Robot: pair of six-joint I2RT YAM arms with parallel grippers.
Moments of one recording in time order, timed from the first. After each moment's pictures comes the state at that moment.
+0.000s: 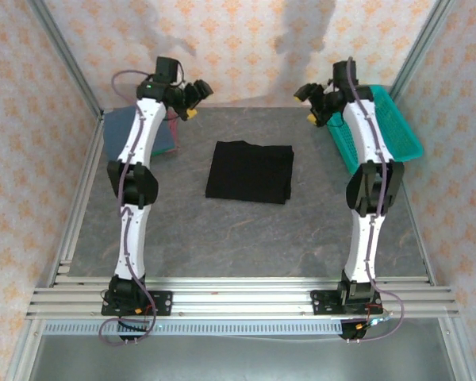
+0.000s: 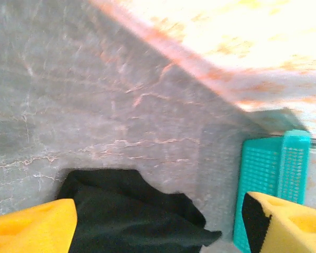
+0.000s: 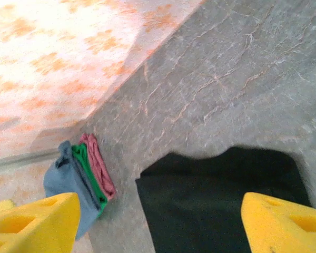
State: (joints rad) left arm -0.08 2.40 2.66 -1.03 0.40 -0.77; right arm 0.05 2.12 2.24 -0.95 -0.45 0.79
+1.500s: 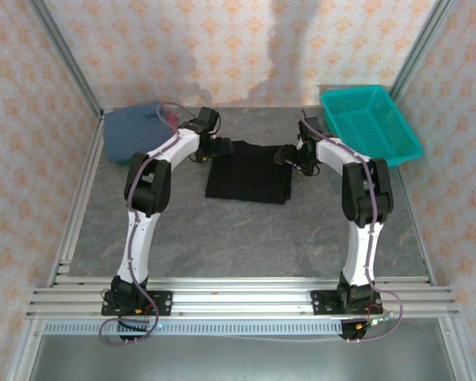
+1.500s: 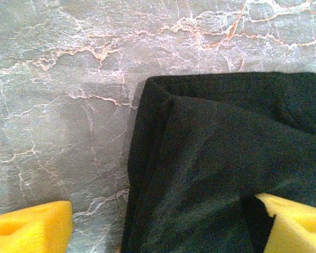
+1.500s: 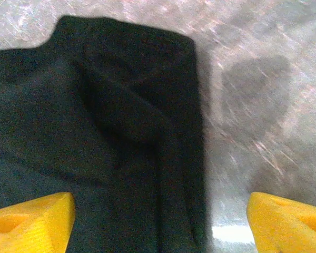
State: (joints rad) left arm -0.28 2.39 1.99 -0.70 0.10 -0.52; right arm 0.20 2.09 1.54 -0.59 -0.26 0.51
